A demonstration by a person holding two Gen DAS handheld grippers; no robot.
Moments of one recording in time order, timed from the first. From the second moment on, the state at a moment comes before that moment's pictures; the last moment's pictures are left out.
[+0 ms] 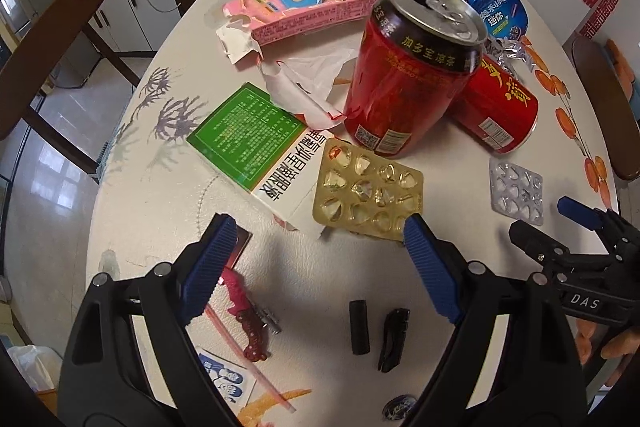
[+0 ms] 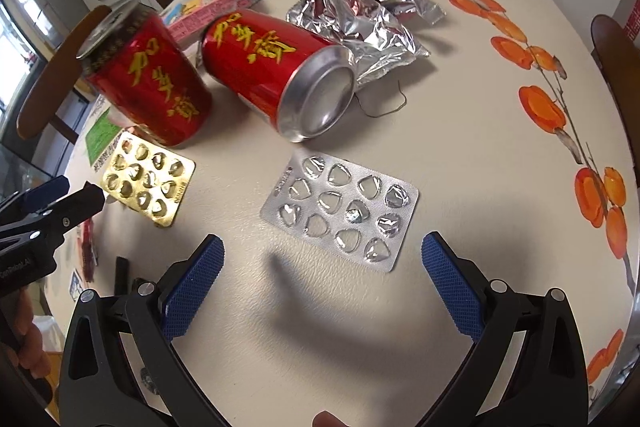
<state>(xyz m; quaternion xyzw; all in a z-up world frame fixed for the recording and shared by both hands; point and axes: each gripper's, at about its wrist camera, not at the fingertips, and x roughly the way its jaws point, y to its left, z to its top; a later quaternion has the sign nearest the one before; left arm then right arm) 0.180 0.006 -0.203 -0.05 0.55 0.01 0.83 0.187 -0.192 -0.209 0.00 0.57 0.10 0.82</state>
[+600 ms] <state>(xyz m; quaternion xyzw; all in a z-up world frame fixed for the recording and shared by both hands) 0.191 -0.005 -0.226 -0.05 0.57 0.01 0.82 0.204 -0.189 -0.224 -0.03 0.57 0.10 0.82</state>
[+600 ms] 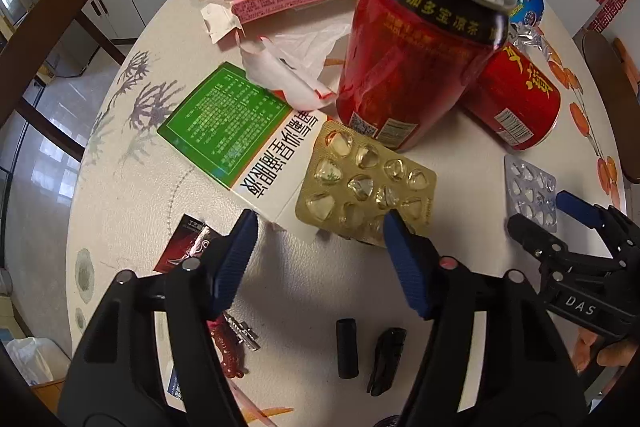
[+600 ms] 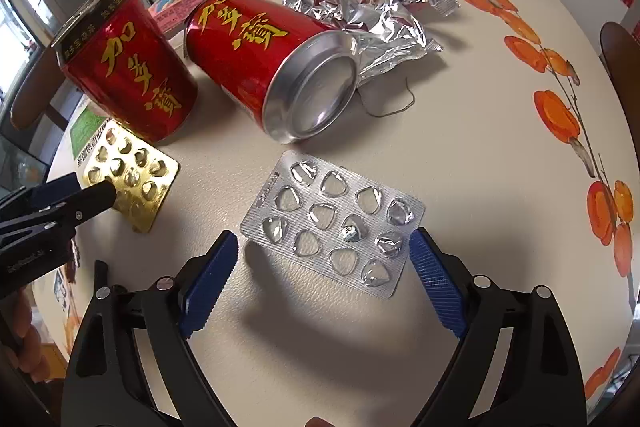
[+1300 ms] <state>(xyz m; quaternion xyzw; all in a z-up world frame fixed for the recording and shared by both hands) 0.179 -0.012 -0.214 -0.07 0.57 -0.01 0.82 0.201 -0.207 -0.217 -0.03 0.56 0.10 0.82</state>
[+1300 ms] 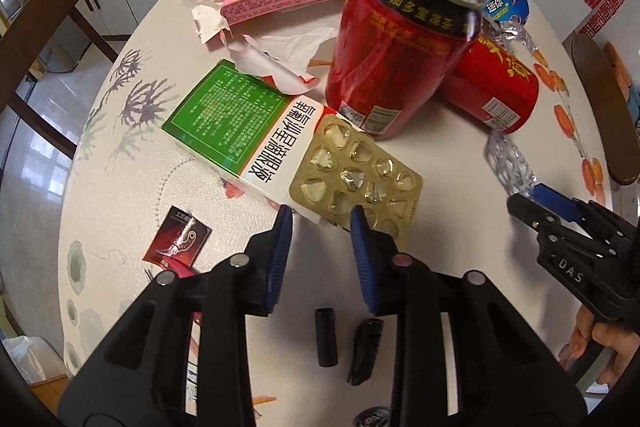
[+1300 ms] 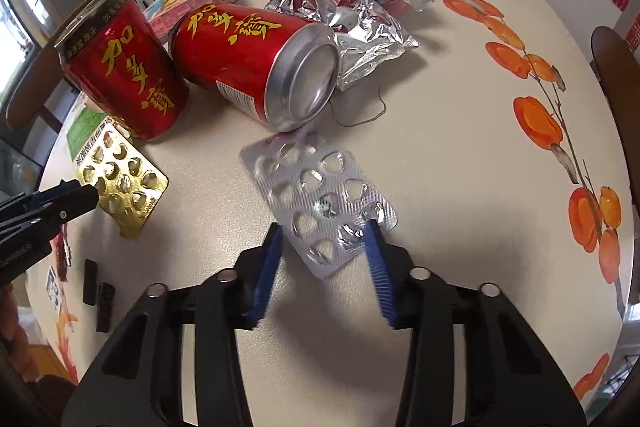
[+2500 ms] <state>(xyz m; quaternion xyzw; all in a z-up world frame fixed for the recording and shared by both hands) 0.193 -0.010 -0.211 -0.08 0.55 -0.01 0.83 0.192 -0.224 -0.204 0.02 0.57 0.15 0.81</state>
